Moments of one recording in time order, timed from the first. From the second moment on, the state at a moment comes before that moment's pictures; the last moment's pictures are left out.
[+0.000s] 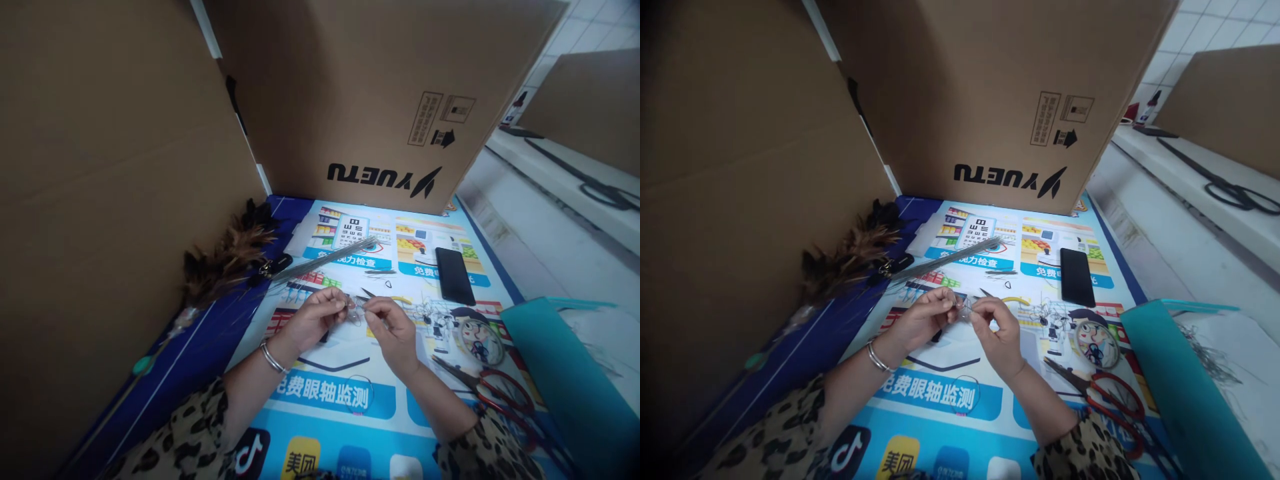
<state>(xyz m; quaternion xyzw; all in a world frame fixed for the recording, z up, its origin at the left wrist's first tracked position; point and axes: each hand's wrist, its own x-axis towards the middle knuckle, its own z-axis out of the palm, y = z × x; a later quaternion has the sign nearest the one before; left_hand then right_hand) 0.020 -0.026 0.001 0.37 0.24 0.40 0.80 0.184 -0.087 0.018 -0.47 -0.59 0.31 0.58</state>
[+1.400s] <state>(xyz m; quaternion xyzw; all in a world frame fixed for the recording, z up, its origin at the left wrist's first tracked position) 0.019 -0.026 -0.002 0.44 0.25 0.38 0.78 0.181 -0.087 0.008 -0.48 -0.48 0.46 0.58</state>
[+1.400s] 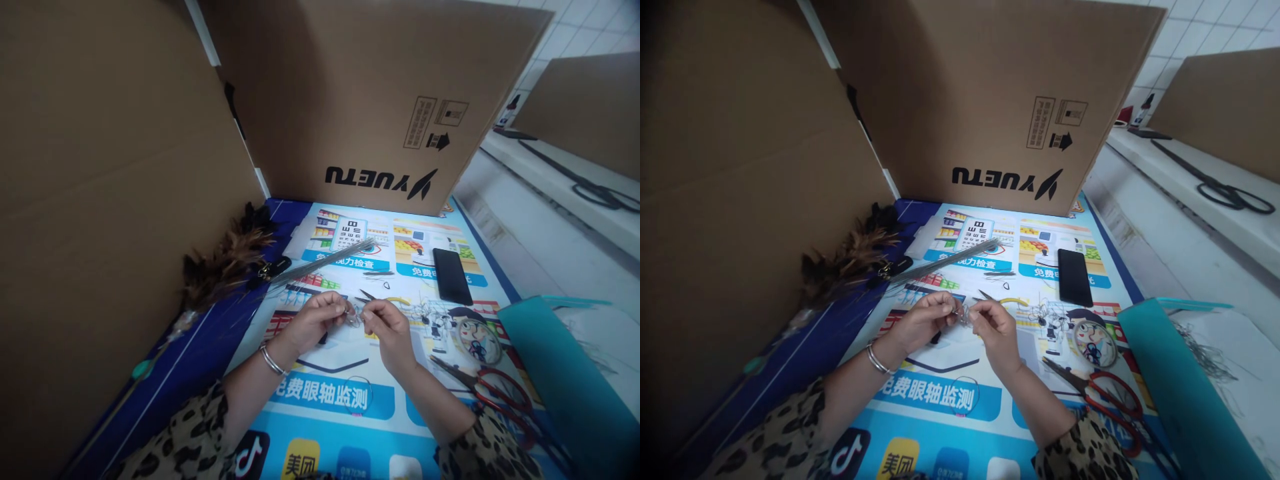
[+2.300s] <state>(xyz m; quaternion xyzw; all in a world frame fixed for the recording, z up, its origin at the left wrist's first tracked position) 0.018 -0.028 0.001 0.51 0.26 0.36 0.74 0.181 -0.080 0.006 -0.44 -0.45 0.53 0.56</state>
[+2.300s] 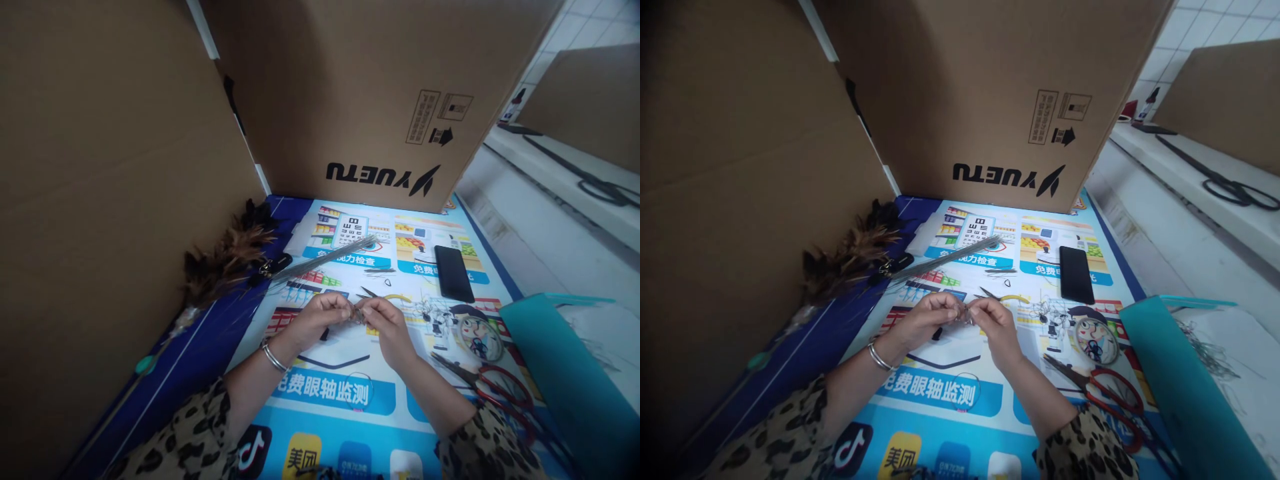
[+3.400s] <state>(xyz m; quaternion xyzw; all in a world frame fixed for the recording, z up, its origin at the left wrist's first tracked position) 0.020 -0.029 0.003 0.43 0.22 0.38 0.79 0.183 -0.078 -0.001 -0.45 -0.41 0.58 0.54</state>
